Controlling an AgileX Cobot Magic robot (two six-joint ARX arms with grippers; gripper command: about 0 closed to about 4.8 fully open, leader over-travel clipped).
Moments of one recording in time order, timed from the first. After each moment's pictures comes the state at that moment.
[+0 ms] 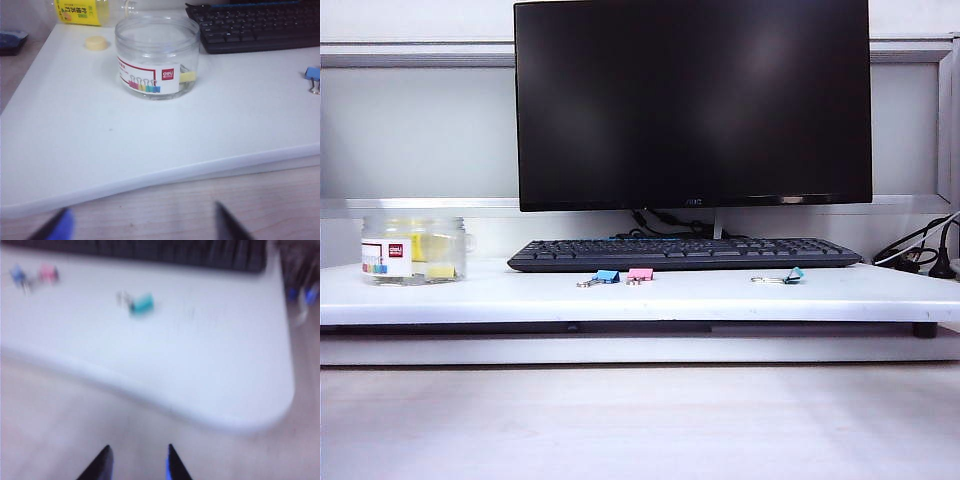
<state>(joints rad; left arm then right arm) -0.18 0.00 0.04 -0.26 -0.05 -0.01 0.30 0.25 0.01 -0.05 -0.03 -0.02</state>
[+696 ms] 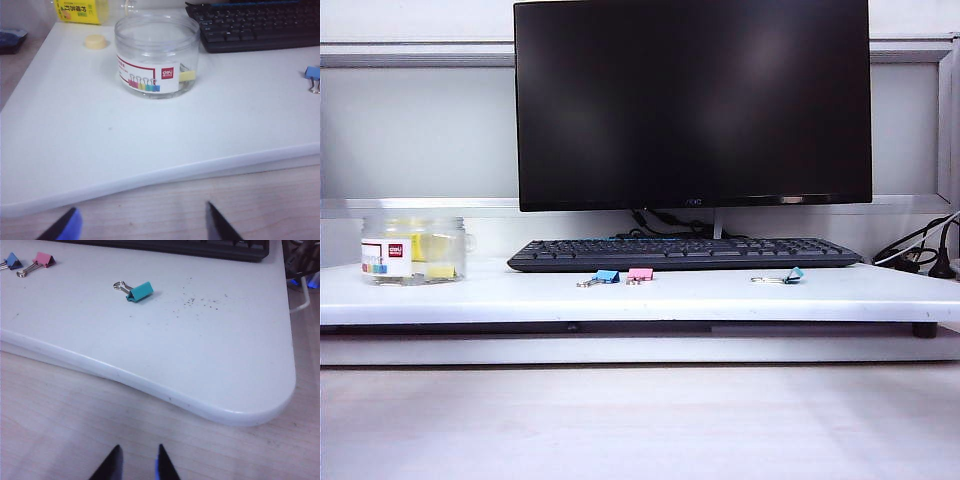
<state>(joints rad) -0.18 0.00 0.04 -0.27 -0.05 -0.02 0.30 0.25 0.01 -0.07 -0.02 -0.02</state>
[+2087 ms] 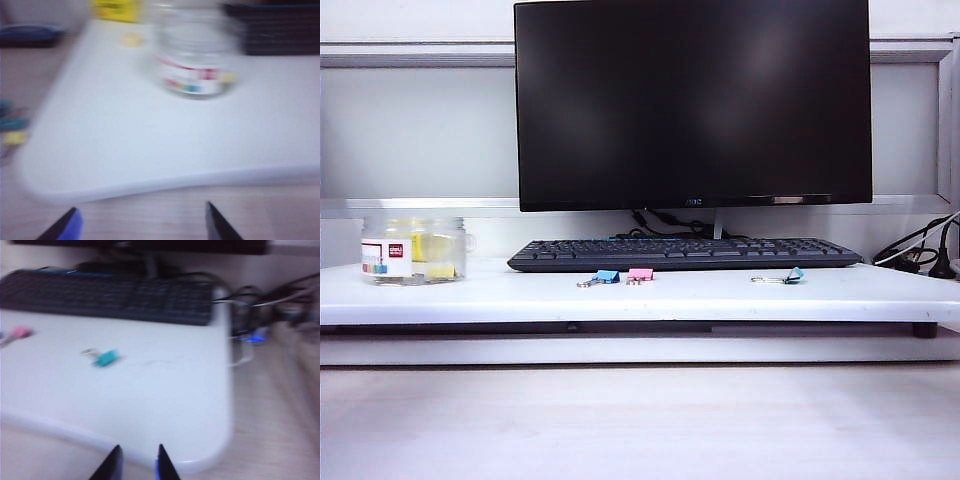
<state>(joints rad) -0.05 0.00 0.04 -0.27 -0.05 -0.02 0.18 0.05 0.01 -0.06 -0.02 -0.02</state>
